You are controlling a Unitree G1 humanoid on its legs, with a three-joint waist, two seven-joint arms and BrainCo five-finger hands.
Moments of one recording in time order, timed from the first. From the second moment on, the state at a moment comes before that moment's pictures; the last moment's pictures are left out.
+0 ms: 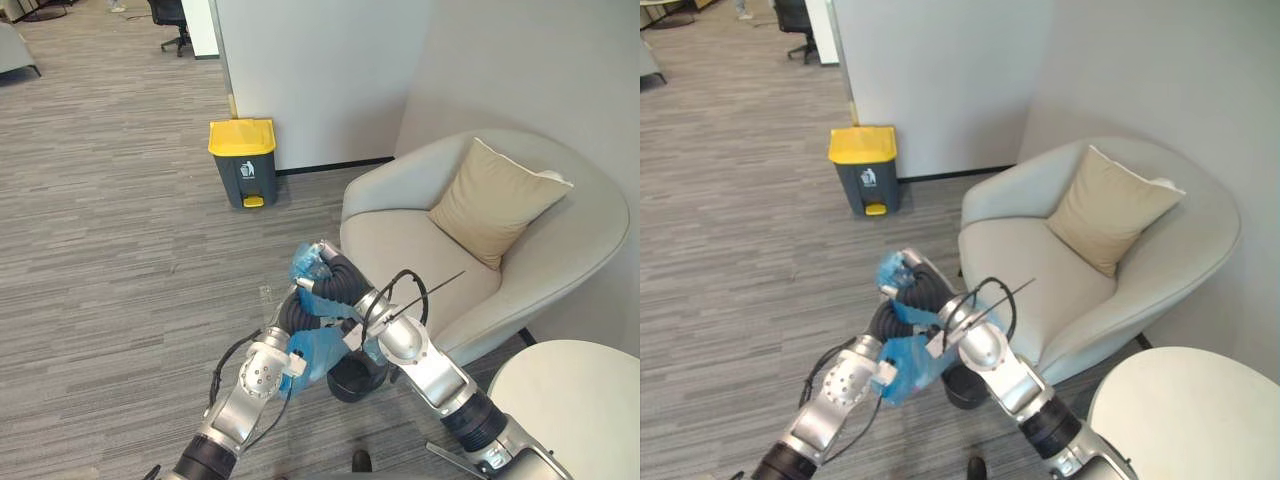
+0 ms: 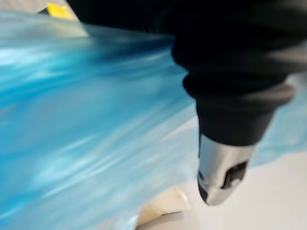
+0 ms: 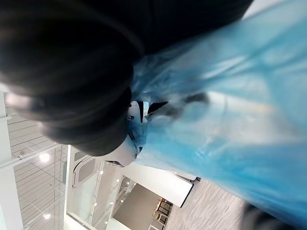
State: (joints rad) left arm -0.04 0.21 -0.38 0.16 0.23 -0.16 0.12; right arm -0.31 -0.24 0.56 -0.11 -0.05 -0.16 0.00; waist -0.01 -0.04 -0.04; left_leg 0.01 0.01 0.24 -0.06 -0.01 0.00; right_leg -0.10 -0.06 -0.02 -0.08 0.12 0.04
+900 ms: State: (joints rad) left arm -0.05 0.14 -0.37 0.41 0.11 -0.12 0.11; right arm -0.30 -0.19 0.59 -0.12 0.06 -0.19 0.02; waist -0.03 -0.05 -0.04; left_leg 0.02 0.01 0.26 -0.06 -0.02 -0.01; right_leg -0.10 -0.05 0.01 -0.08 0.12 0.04
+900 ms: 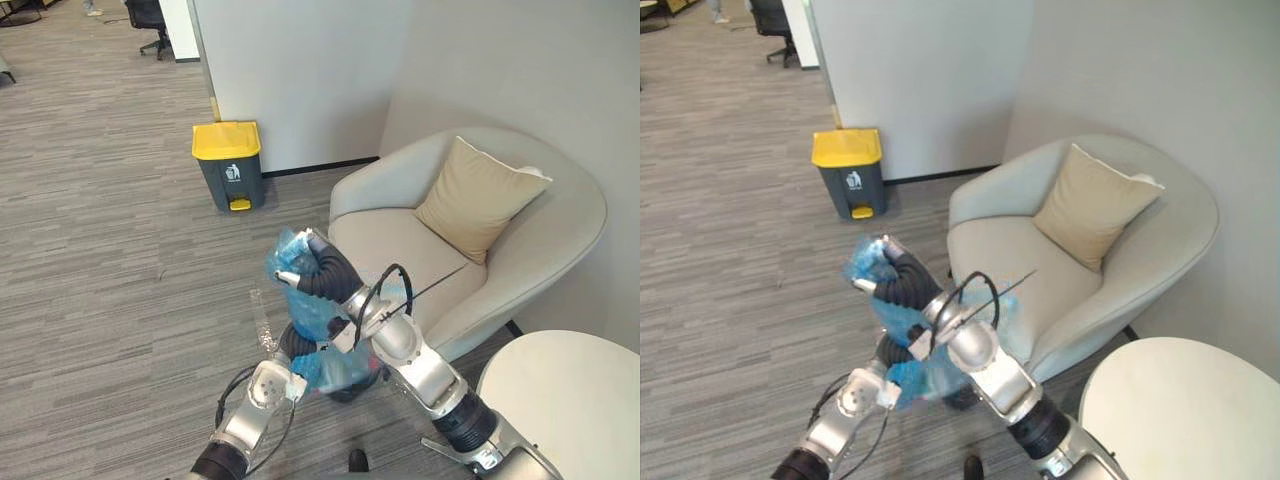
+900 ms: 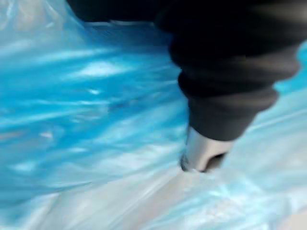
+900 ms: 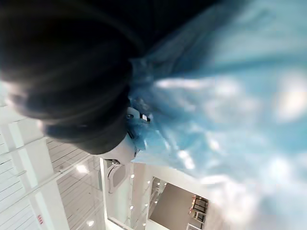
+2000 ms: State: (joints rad) left arm 0.16 0.09 -0.05 0.21 0.03 -0.12 0.13; right arm 0.09 -0.17 0.10 -0.11 -0.39 -0.18 -0.17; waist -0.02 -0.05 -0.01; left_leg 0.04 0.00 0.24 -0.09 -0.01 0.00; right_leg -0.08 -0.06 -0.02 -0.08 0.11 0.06
